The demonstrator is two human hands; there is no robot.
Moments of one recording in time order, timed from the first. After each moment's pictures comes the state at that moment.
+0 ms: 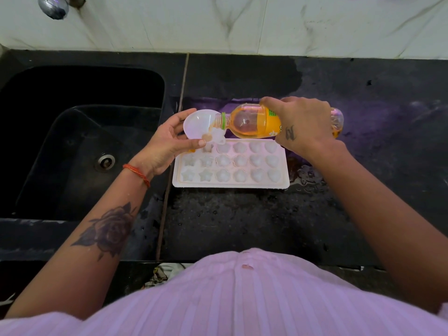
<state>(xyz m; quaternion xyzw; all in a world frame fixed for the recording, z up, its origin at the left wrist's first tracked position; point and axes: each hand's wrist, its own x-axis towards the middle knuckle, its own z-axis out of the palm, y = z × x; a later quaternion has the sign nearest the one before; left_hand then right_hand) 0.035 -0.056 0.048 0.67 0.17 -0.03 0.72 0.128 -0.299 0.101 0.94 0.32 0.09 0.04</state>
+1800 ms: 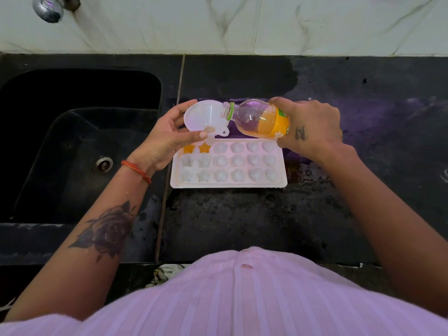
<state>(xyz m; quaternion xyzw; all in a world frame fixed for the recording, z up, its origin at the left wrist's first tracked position) 0.039 -0.066 0.064 0.68 0.14 -0.01 0.72 0.117 -0.315 0.110 0.96 0.27 0.05 -0.02</state>
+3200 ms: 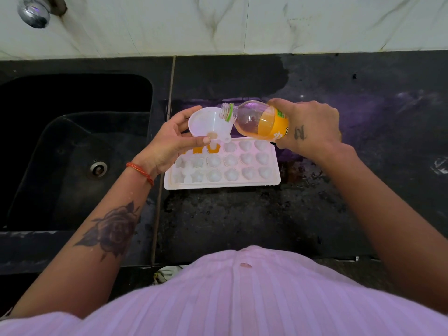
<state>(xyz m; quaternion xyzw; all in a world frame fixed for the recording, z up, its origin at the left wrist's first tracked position) 0.048 -0.076 0.054 0.68 0.13 -0.06 0.72 0.115 -0.328 0.111 0.97 0.24 0.04 -0.01</state>
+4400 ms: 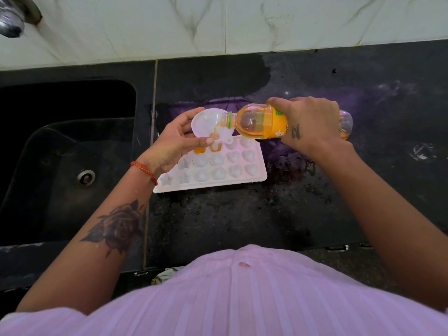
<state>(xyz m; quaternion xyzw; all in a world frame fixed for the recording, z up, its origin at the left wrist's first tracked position) 0.063 -0.106 0.054 0.68 0.11 -0.09 0.71 0.116 -0.357 0.109 0.96 0.24 0.10 0.04</state>
